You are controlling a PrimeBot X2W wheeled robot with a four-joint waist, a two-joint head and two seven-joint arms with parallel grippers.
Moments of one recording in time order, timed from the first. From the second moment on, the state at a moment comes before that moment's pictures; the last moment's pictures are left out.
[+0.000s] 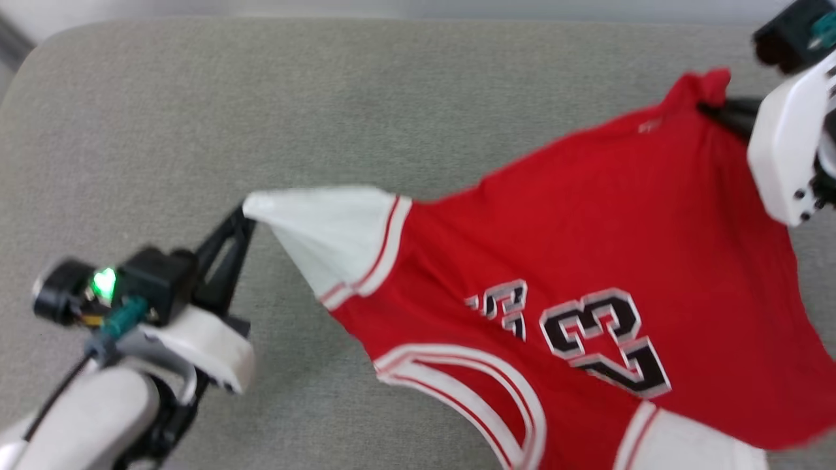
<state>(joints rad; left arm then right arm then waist) -0.51 0.89 -0.85 -0.21 -0.74 0.42 -0.16 -1.06 -0.81 0.87 0.18 0.86 0.13 0.60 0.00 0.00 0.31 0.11</state>
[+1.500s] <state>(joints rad) -1.94 0.54 -0.70 0.61 -0.55 -0.05 -0.13 -1.87 -0.51 0.64 0.65 0.45 0.13 0.18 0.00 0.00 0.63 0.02</state>
